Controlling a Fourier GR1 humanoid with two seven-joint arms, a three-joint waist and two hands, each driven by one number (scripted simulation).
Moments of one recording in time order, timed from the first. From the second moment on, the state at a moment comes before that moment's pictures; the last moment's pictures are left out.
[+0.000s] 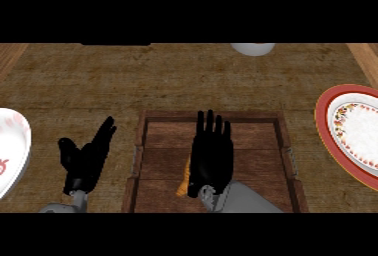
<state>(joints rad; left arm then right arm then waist) -0.02 0.24 -0.20 -1.44 0.24 0.17 0.17 -0.51 -0.02 0.77 -1.50 0.89 0.11 1.25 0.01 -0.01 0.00</state>
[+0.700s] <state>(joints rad) -0.03 0.22 -0.18 -1.42 0.23 0.15 0.16 -0.53 -0.02 0.79 -1.40 0.82 0.13 1.20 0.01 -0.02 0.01</state>
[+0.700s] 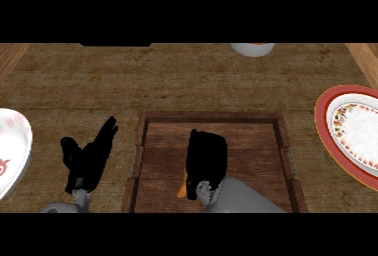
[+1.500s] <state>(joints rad) -0.01 0.22 -0.17 -1.47 0.22 0.16 0.17 -0.71 -0.16 0.39 -1.22 1.10 -0.01 1.18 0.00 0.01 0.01</state>
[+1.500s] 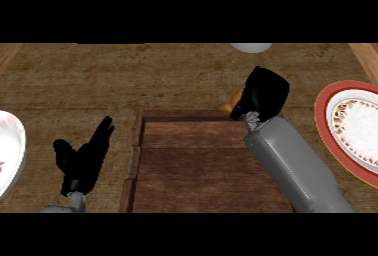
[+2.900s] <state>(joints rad) 0.00 0.21 -0.17 -1.48 0.21 0.15 0.17 -0.63 -0.21 -0.35 -1.22 1.88 -0.54 1.19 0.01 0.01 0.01</state>
